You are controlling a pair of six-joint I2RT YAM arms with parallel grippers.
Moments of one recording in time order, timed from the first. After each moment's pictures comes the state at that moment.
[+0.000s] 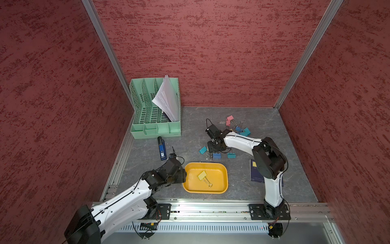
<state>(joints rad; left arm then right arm) -0.74 0.84 0.41 -0.57 -0.06 -0.75 0.66 2.02 1.43 -0.66 0.10 0.49</state>
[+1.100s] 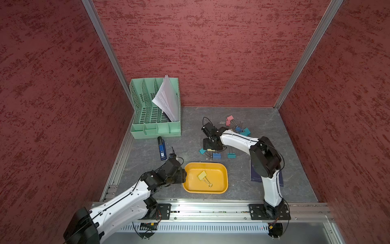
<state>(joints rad) -0.74 0.81 0.41 -0.57 -0.06 -0.74 0.69 2.08 1.55 -0.73 0.09 0.68</state>
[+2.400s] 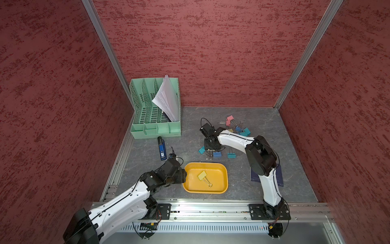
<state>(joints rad) -0.74 0.80 0.41 -0.57 -0.05 -0.74 0.69 2.13 1.59 -0.73 0.17 0.66</state>
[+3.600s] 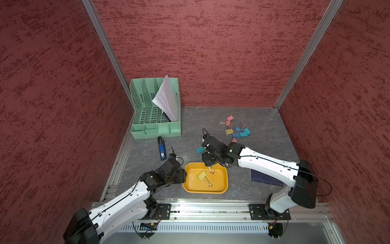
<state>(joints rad) -0.74 0.80 0.41 -0.57 -0.05 -0.74 1.02 1.54 1.23 -0.74 0.13 0.54</state>
